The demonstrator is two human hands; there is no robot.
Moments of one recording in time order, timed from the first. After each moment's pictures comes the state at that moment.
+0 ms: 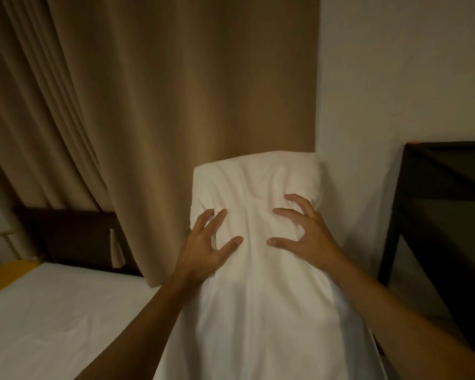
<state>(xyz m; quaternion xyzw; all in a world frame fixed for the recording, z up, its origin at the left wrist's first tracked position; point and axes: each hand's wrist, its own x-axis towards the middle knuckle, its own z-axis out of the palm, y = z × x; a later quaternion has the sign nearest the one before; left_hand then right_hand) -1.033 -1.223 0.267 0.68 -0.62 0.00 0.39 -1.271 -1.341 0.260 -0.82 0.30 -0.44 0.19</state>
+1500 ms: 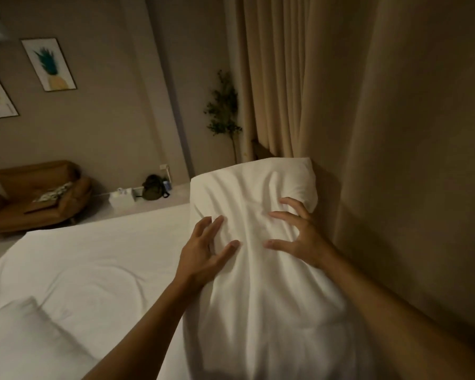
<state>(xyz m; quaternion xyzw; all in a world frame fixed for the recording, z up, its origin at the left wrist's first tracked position) -0.724 -1.251 0.199 0.92 -0.14 0.16 0.34 -0.715 -1.523 0.196 -0.88 -0.16 -0.20 0.41</state>
